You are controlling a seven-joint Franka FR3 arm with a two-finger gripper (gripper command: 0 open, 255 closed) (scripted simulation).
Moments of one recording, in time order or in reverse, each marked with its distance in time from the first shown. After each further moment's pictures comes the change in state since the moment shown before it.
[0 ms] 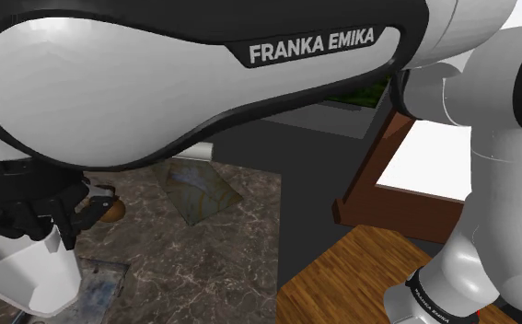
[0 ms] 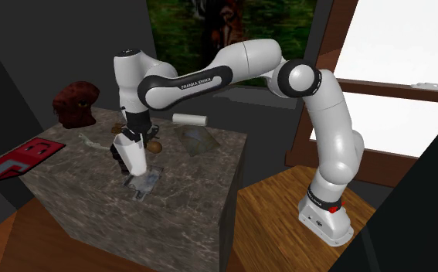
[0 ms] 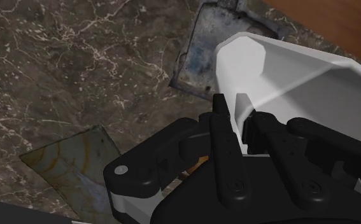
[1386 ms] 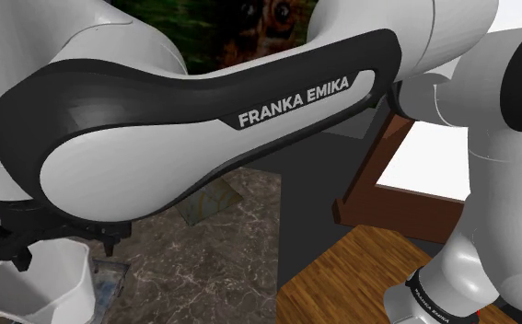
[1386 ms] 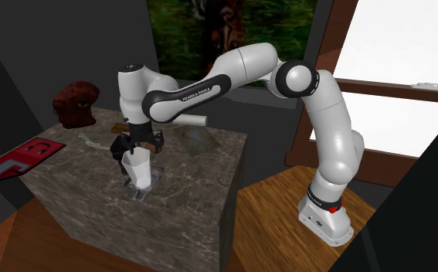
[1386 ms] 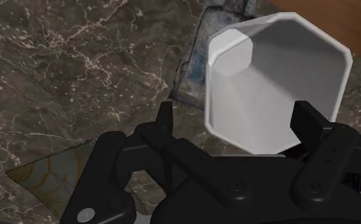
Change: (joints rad) arm -0.011 0.016 -0.011 -0.084 -0.019 0.094 0.021
